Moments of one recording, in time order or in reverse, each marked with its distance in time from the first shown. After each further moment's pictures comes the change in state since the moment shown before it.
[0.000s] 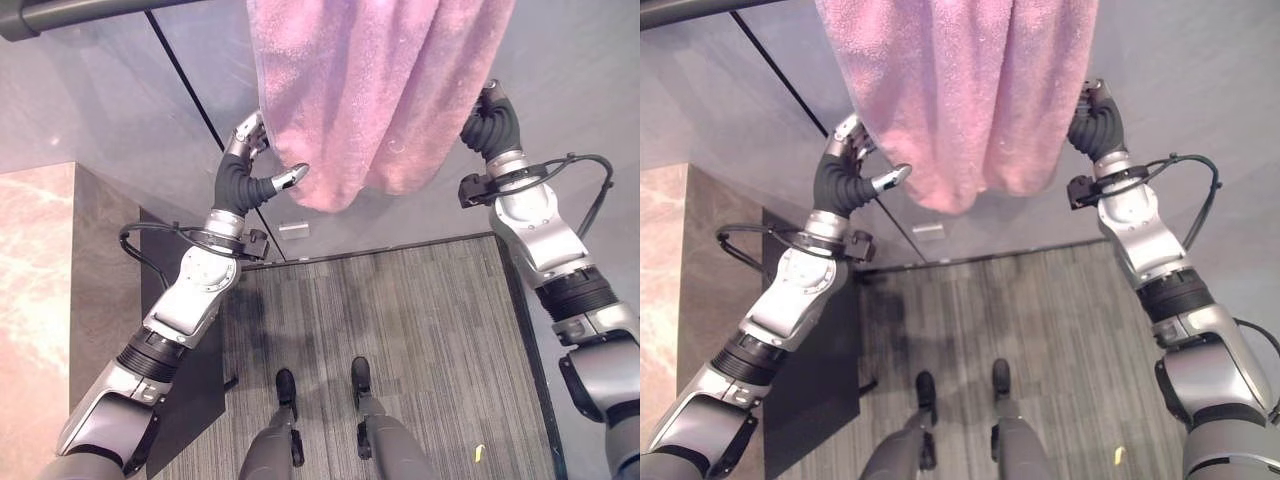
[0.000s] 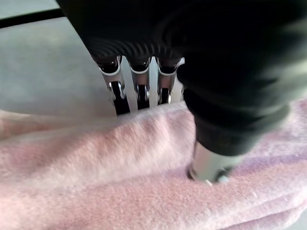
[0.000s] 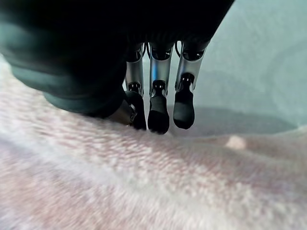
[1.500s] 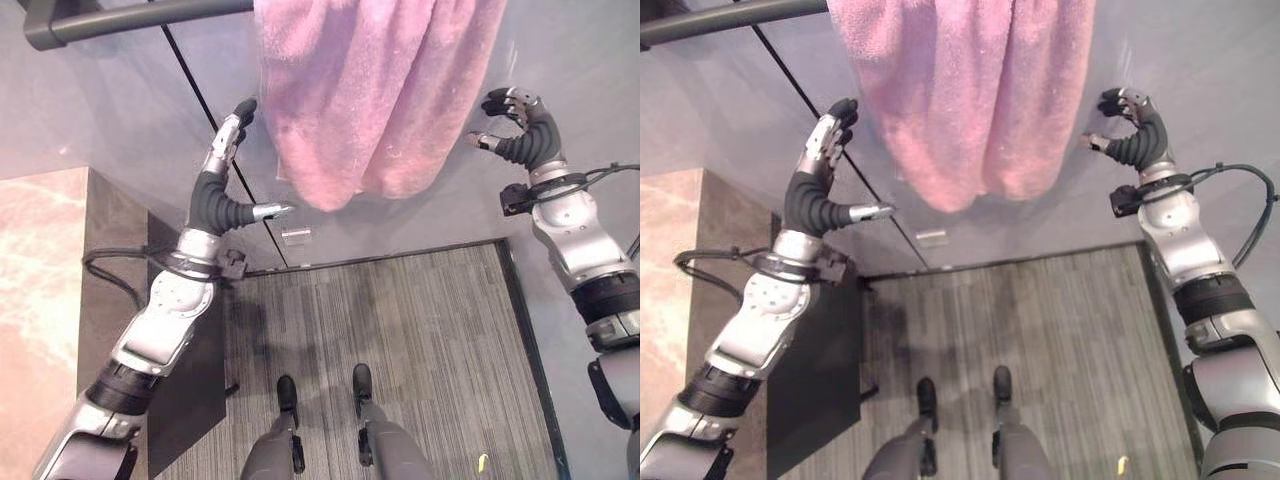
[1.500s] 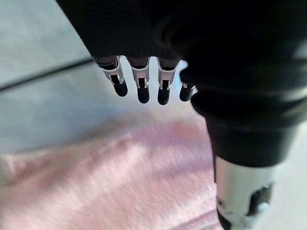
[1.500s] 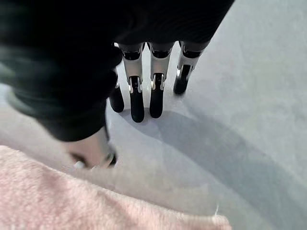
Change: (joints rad) left arm 0.246 0.113 0.160 -0.257 0.119 0.016 -0.049; right arm 0.025 -0.134 -0.014 0.153 -0.089 -0.010 0.004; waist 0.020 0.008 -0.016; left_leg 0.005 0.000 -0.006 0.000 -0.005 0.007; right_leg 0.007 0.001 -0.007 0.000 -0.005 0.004
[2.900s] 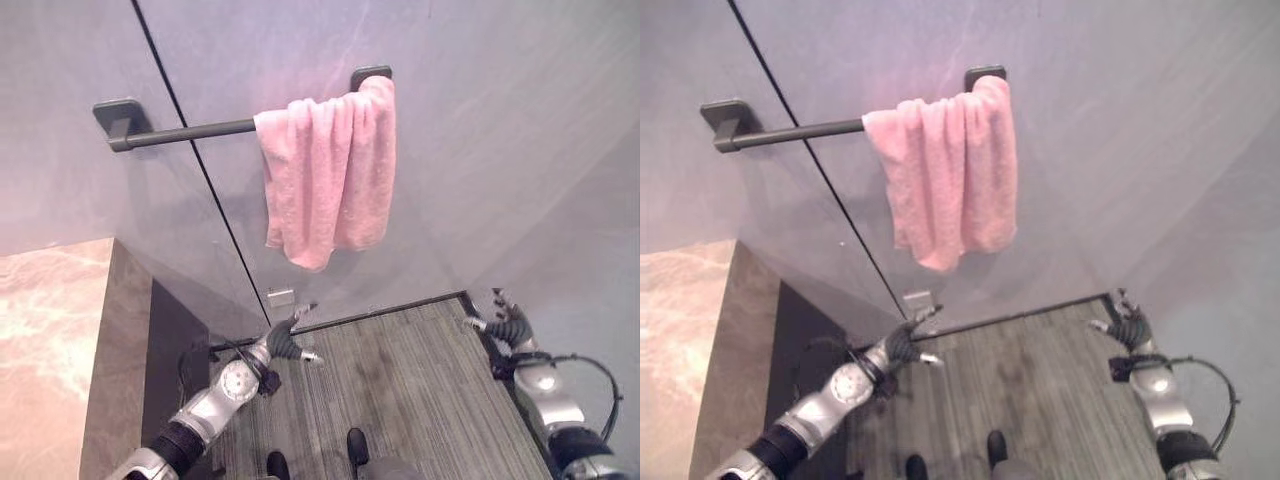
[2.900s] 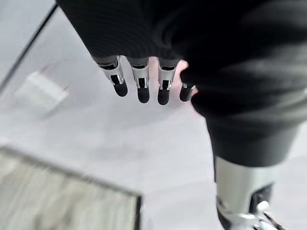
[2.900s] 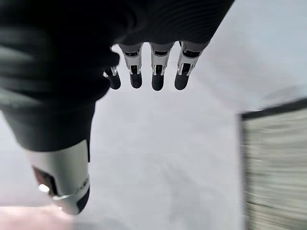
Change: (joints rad) left arm 0.147 -0.143 -0.331 0.368 0.196 0.084 -0.213; right arm 0.651 0.208 -0.261 0.035 -0.087 -0.024 0.017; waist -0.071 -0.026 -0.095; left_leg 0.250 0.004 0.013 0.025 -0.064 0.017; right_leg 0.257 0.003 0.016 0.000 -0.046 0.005
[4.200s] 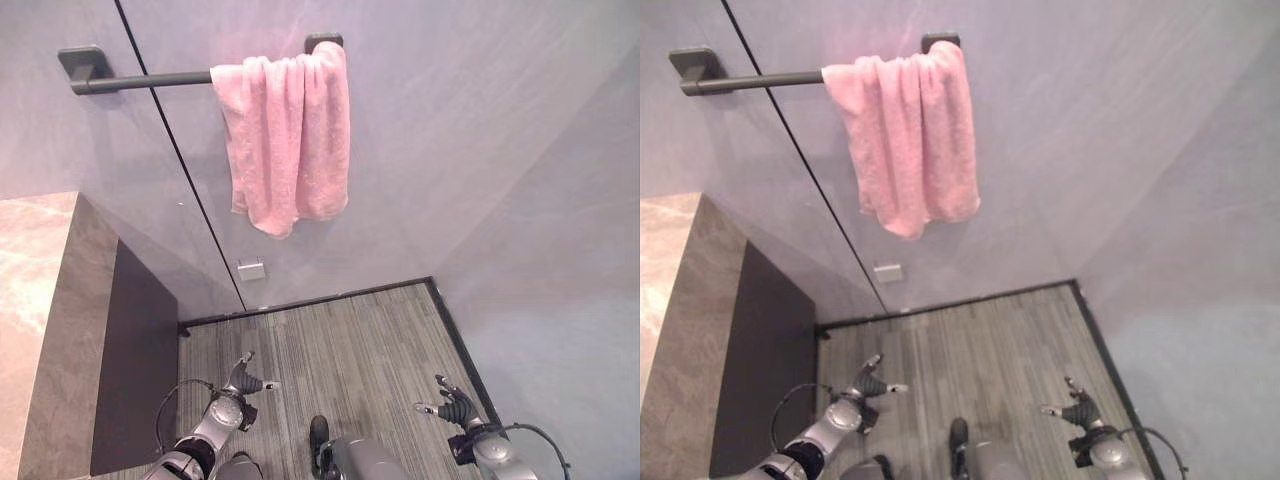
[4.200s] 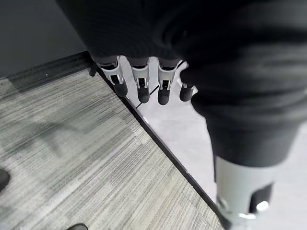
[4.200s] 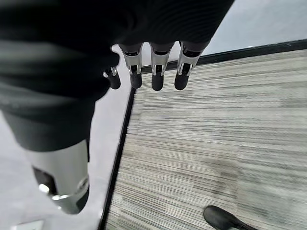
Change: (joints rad) left arm -0.047 -0.265 0.085 0.893 -0.037 0.004 0.204; right arm 0.244 0.245 0.202 0.304 -0.039 -0.007 0.086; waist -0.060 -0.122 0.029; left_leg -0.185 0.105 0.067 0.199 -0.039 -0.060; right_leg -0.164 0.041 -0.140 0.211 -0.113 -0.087
